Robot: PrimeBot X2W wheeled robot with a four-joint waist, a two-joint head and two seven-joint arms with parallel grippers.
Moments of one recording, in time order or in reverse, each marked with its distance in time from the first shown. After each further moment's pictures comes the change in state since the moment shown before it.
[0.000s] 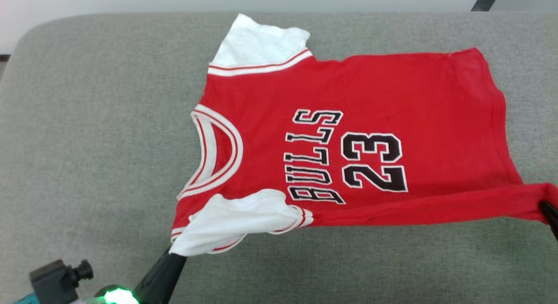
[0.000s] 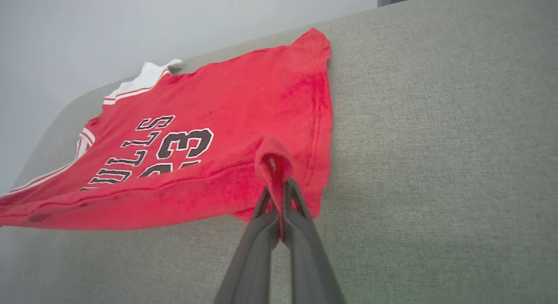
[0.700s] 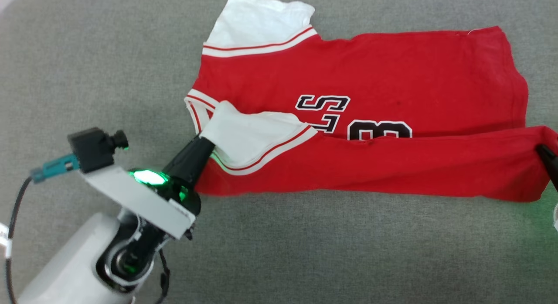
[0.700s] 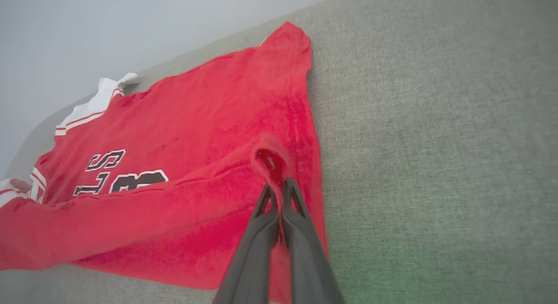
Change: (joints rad) left arm -0.546 -0.125 -0.111 0.297 -0.075 -0.011 0.156; right arm -0.307 0.048 -0.005 0.224 -0.049 0.000 0.069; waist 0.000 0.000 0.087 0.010
